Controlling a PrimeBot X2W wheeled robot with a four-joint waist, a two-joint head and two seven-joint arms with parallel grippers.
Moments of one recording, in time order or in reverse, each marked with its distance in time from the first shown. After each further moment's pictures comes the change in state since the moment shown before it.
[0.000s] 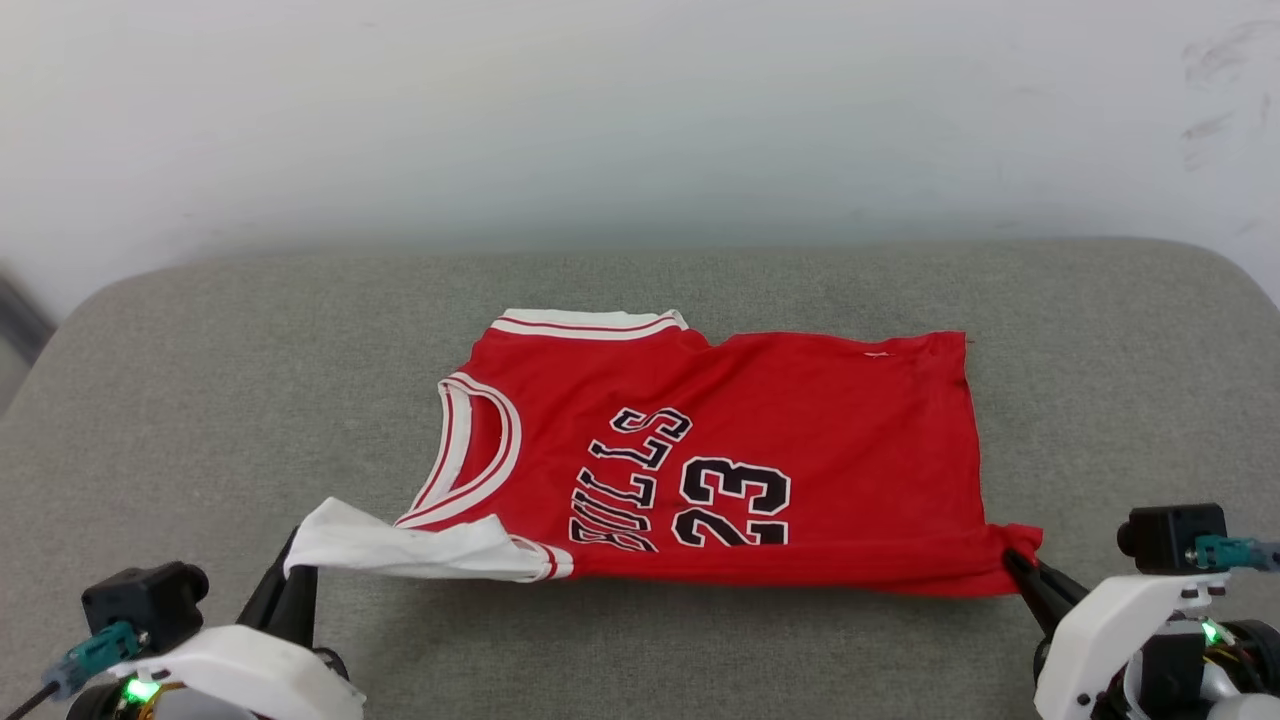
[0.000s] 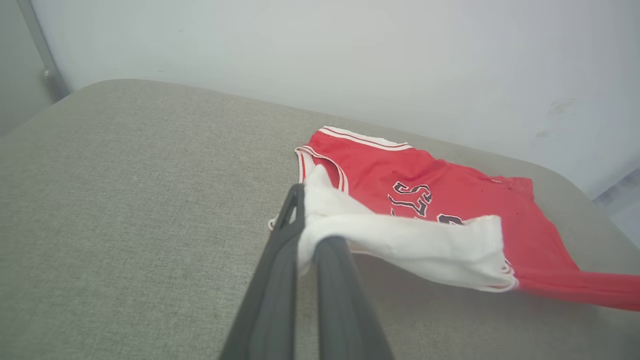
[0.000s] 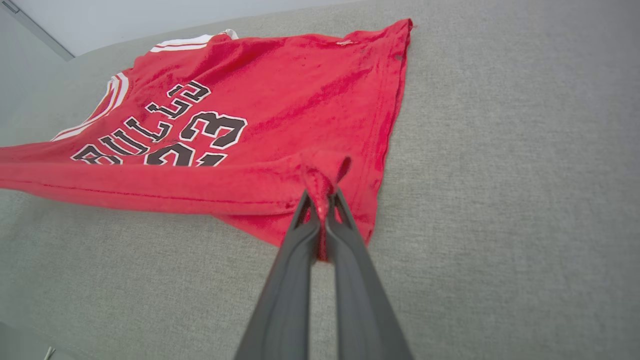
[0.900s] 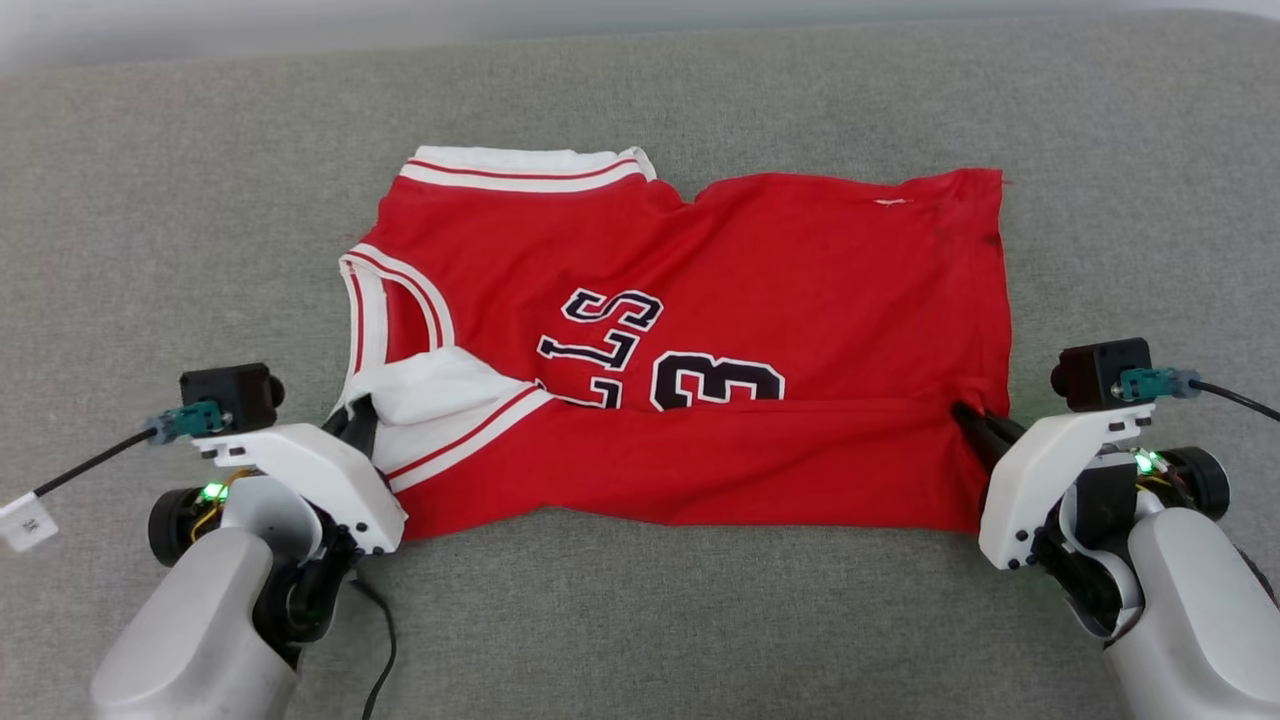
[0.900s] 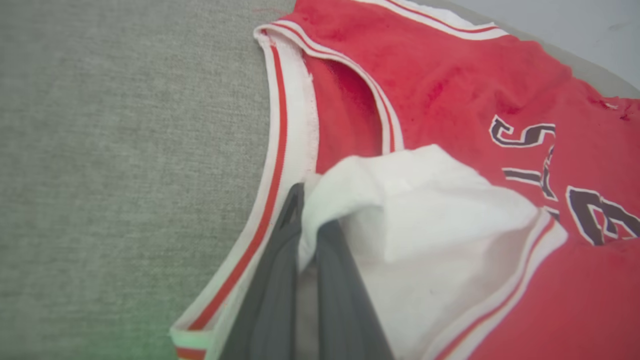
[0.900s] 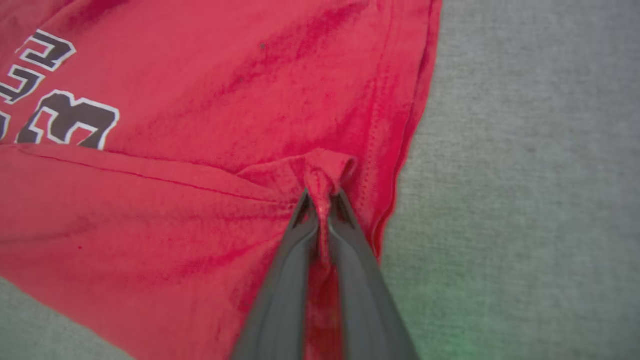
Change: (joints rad) left arm -0.550 -0.158 -0.119 0.670 -0.016 -0.310 0.057; right arm -0.409 -0.004 0.143 0.379 -0.026 0.000 -0.097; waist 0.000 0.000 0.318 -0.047
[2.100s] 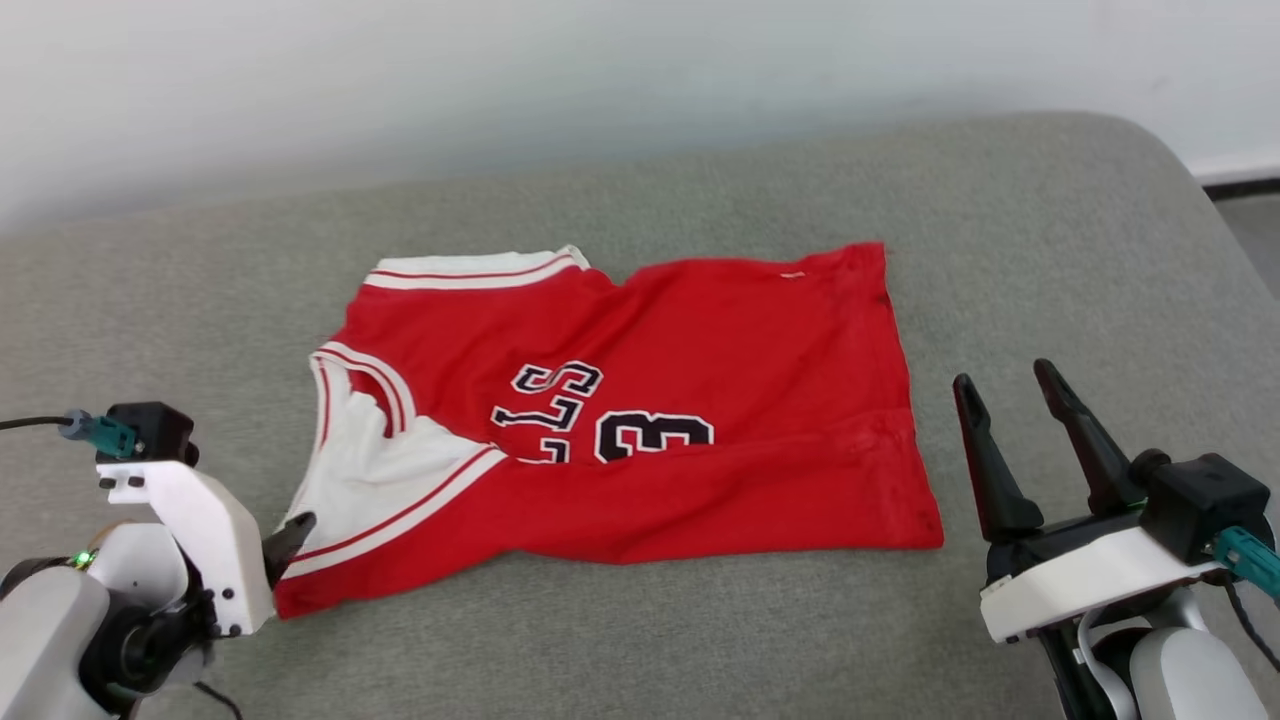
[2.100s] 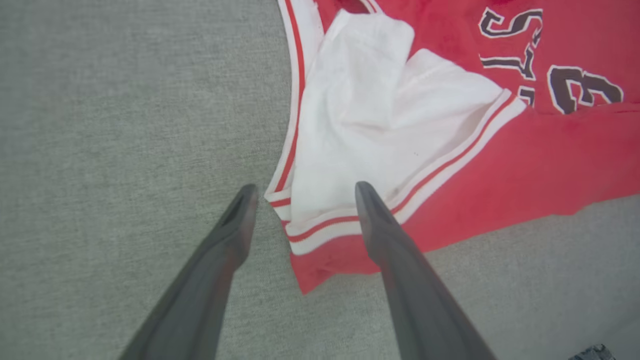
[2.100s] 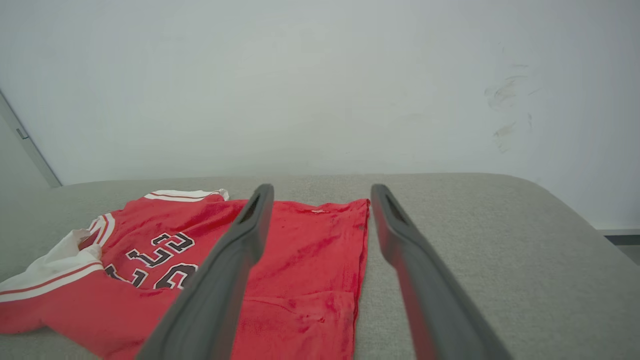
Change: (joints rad) left arm 0.098 0.286 -0.029 -0.173 -0.130 0.009 0.471; right arm 0.286 0.097 -0.091 -0.411 -0.164 0.000 -0.450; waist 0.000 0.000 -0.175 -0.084
